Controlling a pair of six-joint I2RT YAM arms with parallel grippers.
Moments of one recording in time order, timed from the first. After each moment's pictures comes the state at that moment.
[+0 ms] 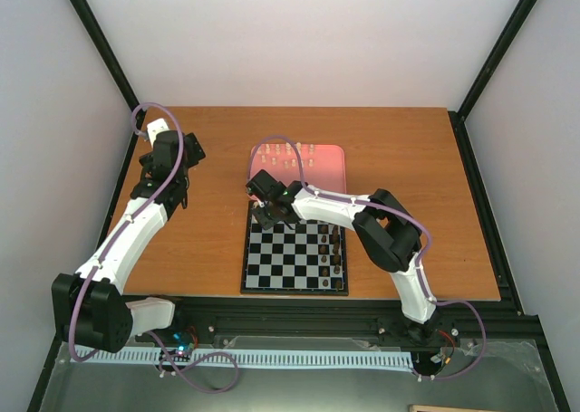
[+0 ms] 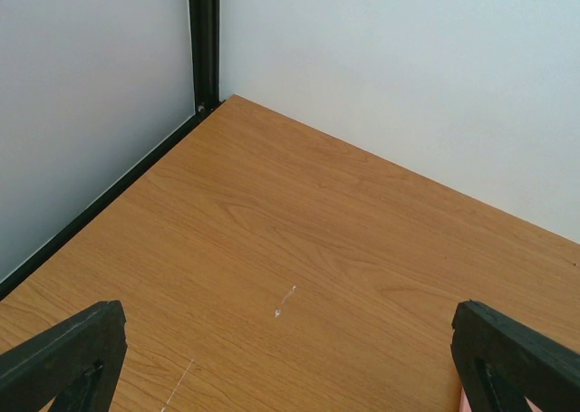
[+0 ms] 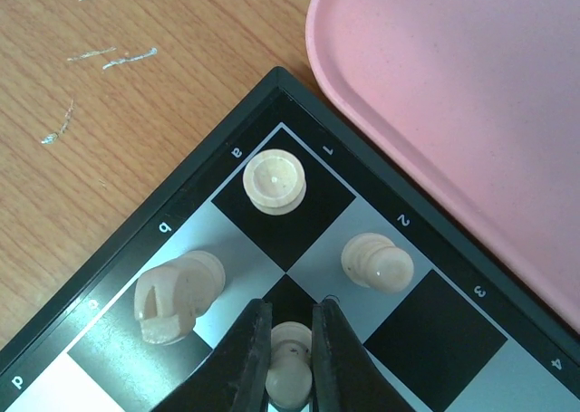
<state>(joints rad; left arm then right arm) -0.18 1.22 0.98 -0.21 -0.51 -0.44 0.93 2.10 1.53 -0.50 0.09 0.17</state>
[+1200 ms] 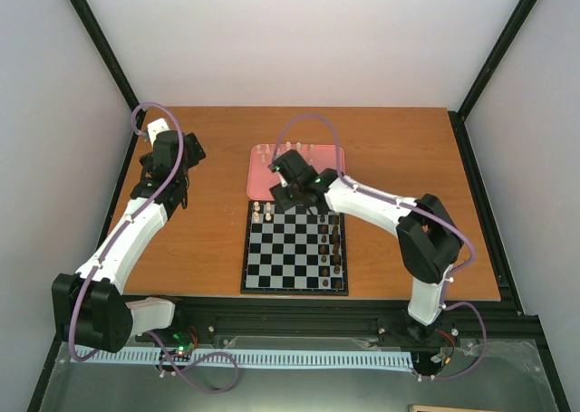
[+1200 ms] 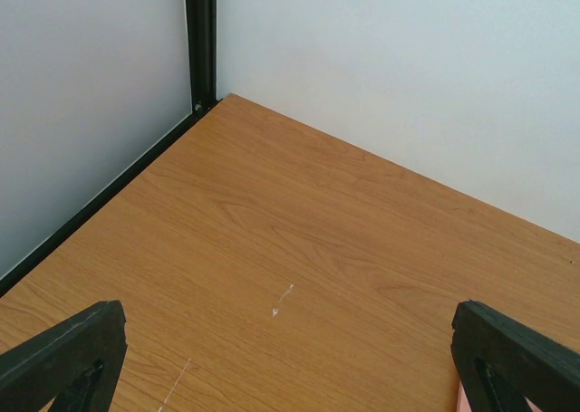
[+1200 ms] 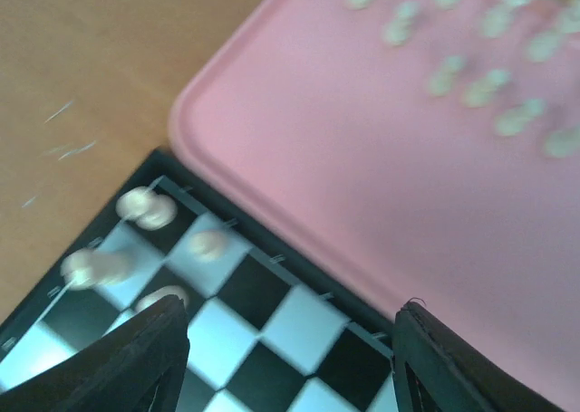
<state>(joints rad) -0.18 1.22 0.98 -0.21 -0.50 -0.44 0.86 1.84 1.39 -0.46 0.12 0.16</state>
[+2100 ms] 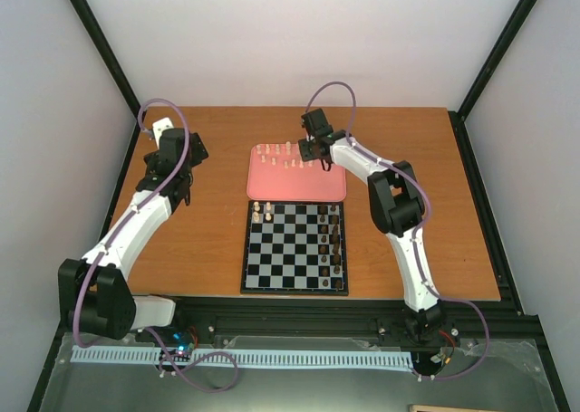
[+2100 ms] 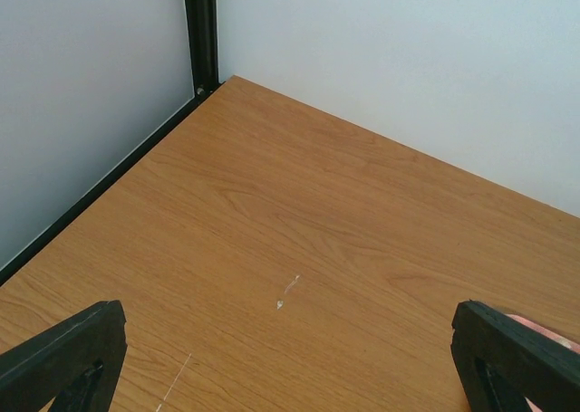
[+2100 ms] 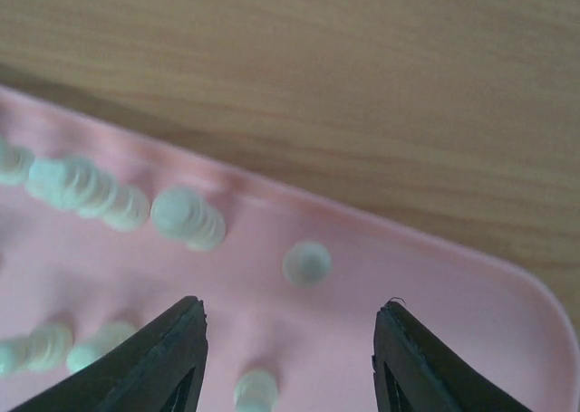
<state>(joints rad) -0.18 1.29 1.00 -0.21 -0.51 -0.44 0.49 2.32 1.89 -0.46 0.14 0.12</state>
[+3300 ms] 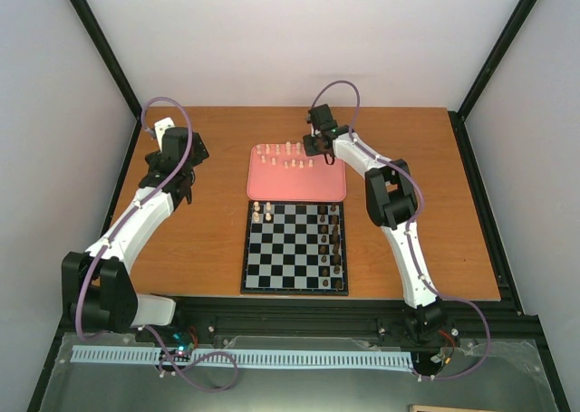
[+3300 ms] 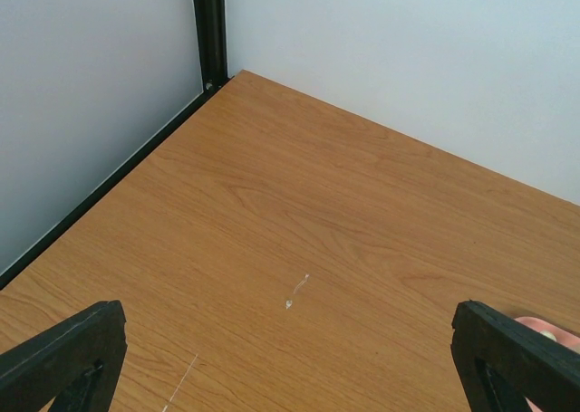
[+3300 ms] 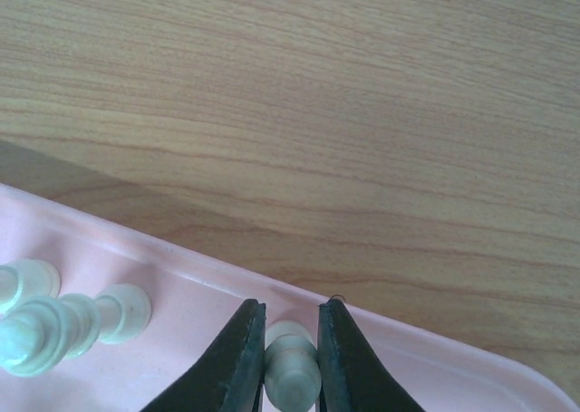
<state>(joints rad) -0.18 1.33 1.01 -0.21 -0.53 -0.44 0.43 2.51 2.13 -0.52 0.06 0.12</state>
